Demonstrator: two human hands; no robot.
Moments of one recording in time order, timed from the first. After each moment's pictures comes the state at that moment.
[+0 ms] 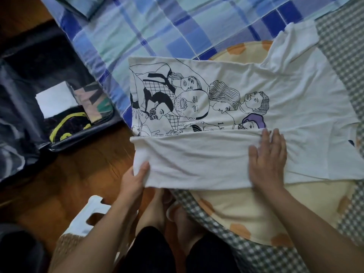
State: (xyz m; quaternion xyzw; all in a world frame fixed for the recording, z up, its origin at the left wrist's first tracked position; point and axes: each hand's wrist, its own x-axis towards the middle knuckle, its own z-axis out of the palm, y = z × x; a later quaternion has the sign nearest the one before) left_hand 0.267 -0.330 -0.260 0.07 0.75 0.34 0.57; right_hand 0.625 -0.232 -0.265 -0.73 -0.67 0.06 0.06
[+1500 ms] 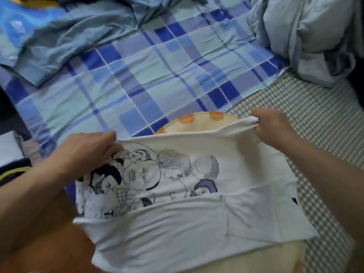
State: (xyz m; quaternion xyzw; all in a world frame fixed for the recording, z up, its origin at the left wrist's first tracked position) left_hand 0.229 -0.053 -0.196 0.80 0.58 0.03 0.15; right_hand 0.710 0.074 -0.142 -0.63 -0.77 0.07 -0.03
